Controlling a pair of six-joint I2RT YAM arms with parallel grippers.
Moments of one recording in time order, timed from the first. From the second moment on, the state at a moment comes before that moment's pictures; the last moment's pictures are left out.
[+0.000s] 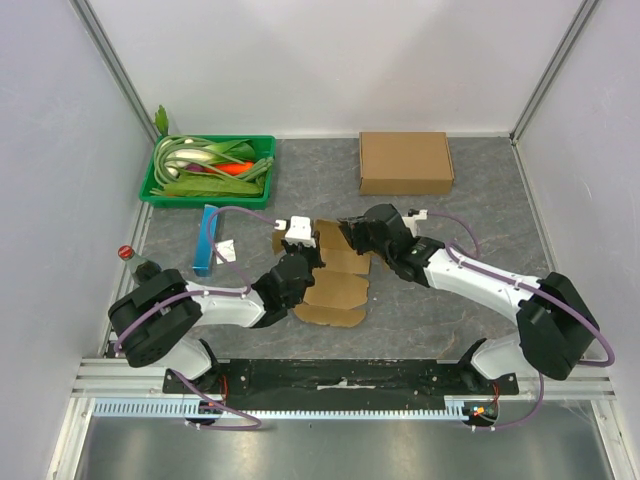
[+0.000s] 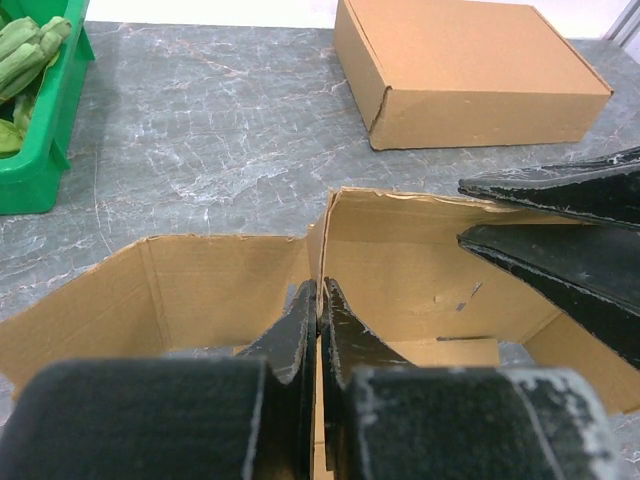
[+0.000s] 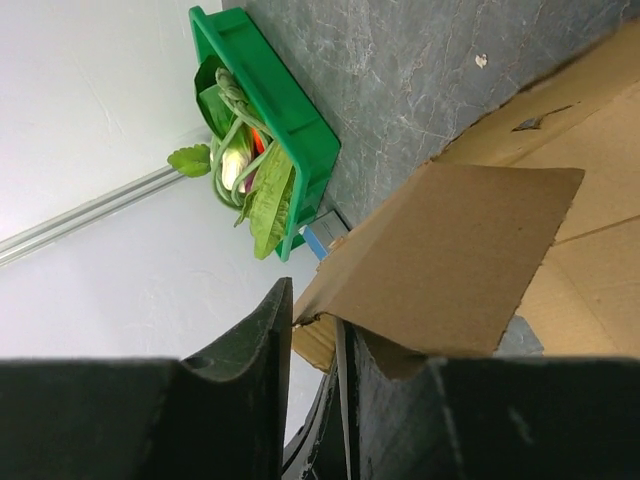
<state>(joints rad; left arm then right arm) -0.97 1.50 0.52 0.90 -0.73 -0.22 0.75 1.41 0.89 -0.05 0.31 1.87</state>
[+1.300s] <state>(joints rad) -0.65 1.29 0.52 0.24 -0.14 -0.51 0.71 1.32 0.63 0.11 0.29 1.88</state>
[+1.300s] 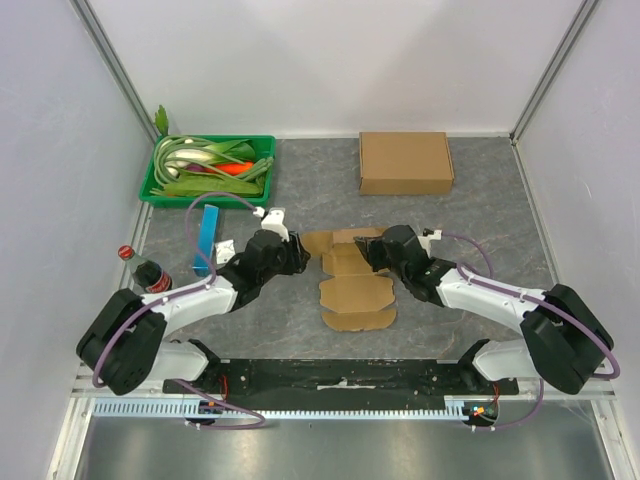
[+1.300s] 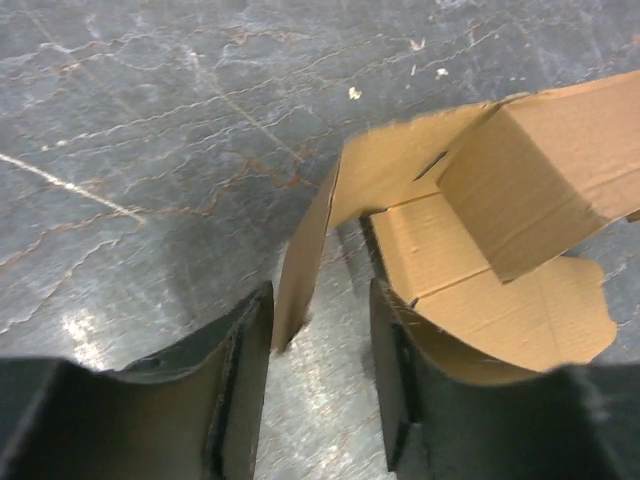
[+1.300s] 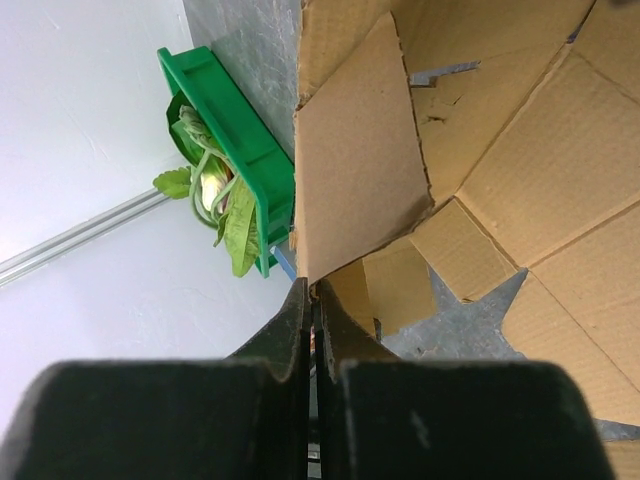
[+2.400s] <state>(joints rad) -0.94 1.45 0.56 0.47 -0.16 -0.57 0.76 1.17 0.41 0.26 0.42 1.88</state>
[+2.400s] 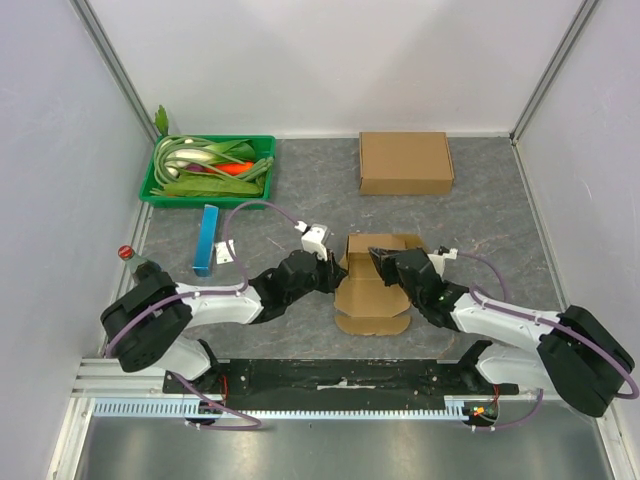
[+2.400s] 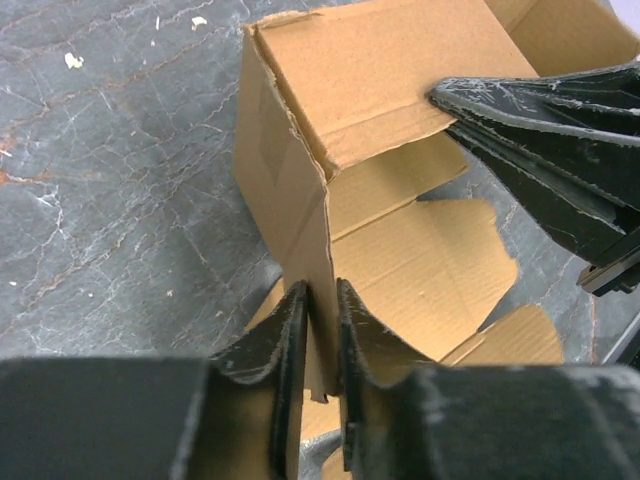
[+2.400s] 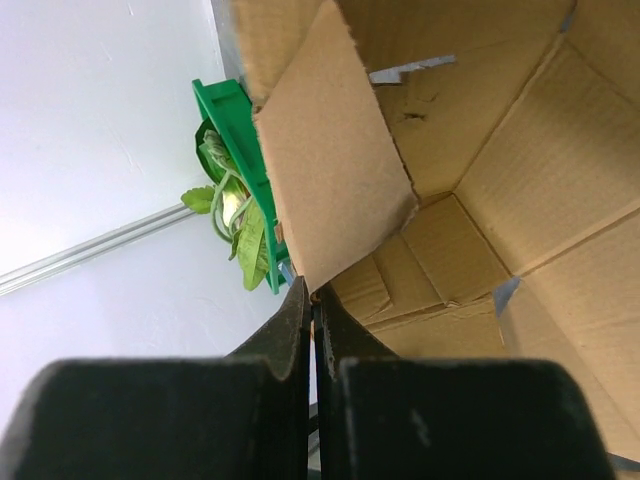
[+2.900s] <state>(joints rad) -0.90 1.17 0.28 0.69 0.09 -0.49 0.76 1.03 0.35 0.22 0.42 1.86</state>
